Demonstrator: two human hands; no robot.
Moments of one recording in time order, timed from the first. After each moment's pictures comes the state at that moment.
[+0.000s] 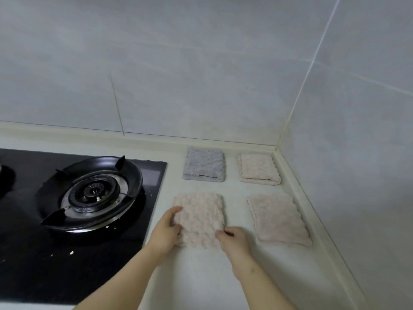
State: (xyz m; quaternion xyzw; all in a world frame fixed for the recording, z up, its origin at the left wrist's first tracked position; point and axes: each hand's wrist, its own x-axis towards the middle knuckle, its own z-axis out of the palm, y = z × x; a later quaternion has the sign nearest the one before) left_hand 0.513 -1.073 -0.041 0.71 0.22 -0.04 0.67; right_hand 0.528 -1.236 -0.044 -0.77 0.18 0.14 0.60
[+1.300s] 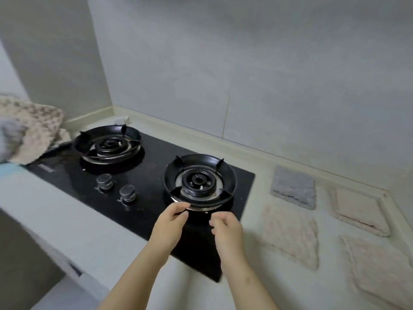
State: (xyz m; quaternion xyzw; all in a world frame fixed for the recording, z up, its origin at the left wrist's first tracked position) left_hand 0.369 -0.946 0.019 0.69 0.33 0.18 0.62; right_hand 0.434 -1.054 0.022 -0.74 -0.06 0.18 0.64
